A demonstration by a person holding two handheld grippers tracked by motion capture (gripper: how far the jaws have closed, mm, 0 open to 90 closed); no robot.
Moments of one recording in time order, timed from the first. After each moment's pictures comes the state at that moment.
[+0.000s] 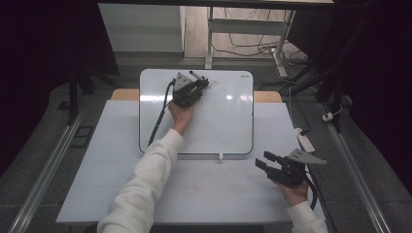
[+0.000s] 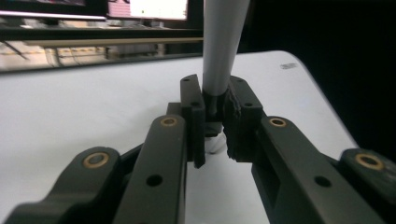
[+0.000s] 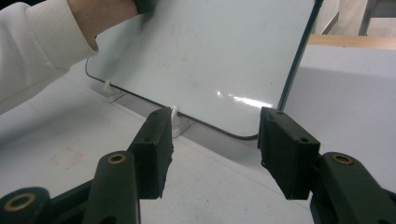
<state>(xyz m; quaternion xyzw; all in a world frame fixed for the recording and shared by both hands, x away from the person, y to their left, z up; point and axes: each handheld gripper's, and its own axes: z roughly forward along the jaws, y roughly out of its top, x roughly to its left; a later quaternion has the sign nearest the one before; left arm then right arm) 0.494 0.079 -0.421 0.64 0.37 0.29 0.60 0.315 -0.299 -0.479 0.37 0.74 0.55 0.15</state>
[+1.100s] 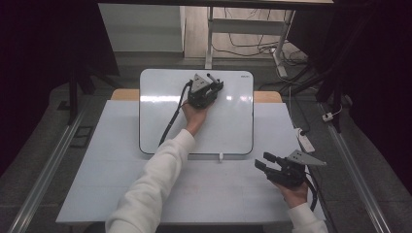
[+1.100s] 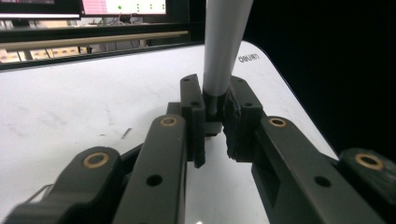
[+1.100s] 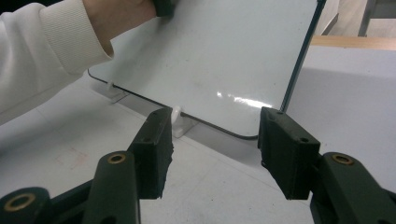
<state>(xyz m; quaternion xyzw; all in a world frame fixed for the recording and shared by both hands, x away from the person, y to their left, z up) 0.499 0.032 -0.423 0.67 0.33 0.27 0.60 0.310 -0.296 -0.479 0.36 0.74 0.55 0.15</state>
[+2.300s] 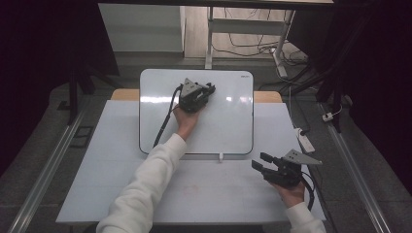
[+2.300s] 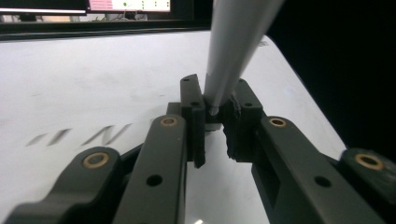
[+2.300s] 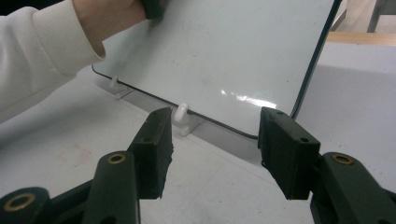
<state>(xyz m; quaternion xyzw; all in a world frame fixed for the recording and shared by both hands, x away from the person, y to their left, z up) 0.486 0.052 -0.434 0.67 0.34 0.27 0.61 0.312 -0.289 -0.481 0.36 0.74 0.55 0.15</state>
